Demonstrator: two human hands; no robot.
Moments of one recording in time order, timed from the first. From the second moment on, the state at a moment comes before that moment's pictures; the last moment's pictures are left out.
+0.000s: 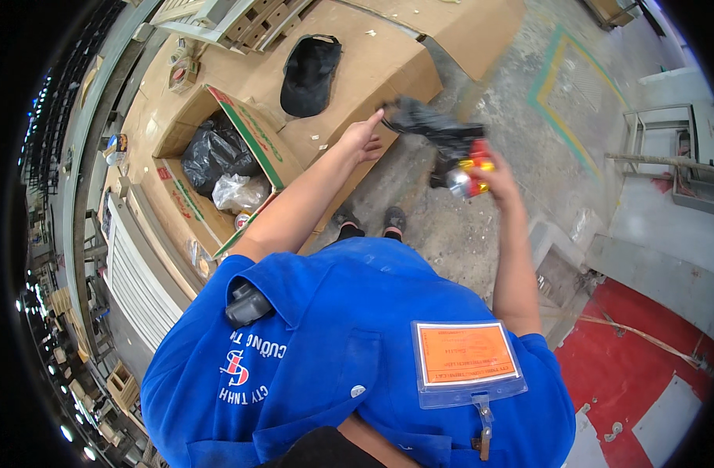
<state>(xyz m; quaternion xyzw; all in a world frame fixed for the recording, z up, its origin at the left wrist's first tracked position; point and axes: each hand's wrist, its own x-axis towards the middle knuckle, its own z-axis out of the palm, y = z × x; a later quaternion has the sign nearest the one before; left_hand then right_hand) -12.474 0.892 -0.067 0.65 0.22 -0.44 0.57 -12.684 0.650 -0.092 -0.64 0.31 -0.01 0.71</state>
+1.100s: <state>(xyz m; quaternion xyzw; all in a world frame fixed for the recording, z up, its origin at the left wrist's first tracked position) -12.347 1.160 -0.020 0.93 -0.29 -0.12 -0.19 -12.835 0.571 -0.188 -0.71 0.55 -0.12 0.41</state>
